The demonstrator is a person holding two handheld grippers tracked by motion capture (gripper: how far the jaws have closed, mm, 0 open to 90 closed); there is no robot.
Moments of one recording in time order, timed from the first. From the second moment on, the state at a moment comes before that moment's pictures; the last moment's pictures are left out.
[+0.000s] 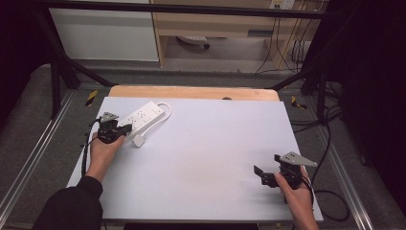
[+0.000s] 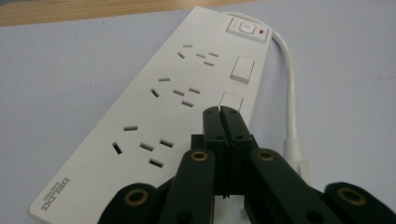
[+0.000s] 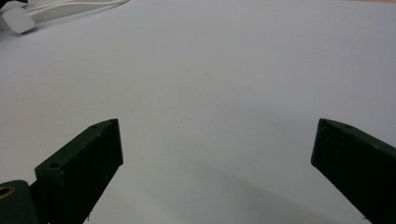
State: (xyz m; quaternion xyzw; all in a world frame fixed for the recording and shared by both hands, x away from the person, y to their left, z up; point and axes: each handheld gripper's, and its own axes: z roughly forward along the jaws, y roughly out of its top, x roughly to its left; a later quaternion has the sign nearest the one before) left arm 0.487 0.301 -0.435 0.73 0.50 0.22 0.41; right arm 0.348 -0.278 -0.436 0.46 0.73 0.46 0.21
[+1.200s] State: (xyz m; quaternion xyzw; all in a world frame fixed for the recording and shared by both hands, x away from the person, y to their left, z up) left arm 0.484 0.304 -0.439 0.73 0.50 0.23 0.41; right arm 0.348 -0.278 -0.436 0.46 0.73 0.46 0.21
